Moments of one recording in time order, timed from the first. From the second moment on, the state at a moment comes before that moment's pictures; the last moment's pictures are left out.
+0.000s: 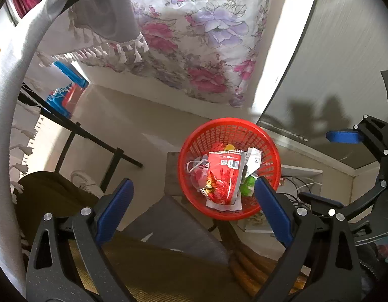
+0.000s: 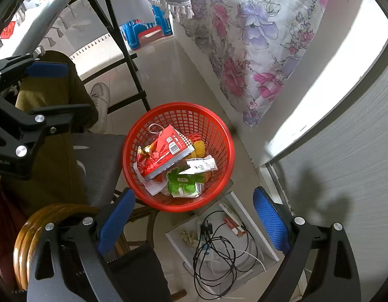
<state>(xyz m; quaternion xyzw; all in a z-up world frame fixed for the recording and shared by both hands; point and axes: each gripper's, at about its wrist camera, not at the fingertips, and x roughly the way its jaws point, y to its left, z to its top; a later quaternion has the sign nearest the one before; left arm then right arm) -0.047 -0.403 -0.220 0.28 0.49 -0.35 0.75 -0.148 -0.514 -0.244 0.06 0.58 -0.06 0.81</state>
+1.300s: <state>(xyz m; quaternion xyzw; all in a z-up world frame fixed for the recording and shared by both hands) -0.050 -0.404 -0.227 0.29 0.49 -0.35 0.75 -0.147 -0.512 -0.243 0.06 0.58 -0.06 0.81</state>
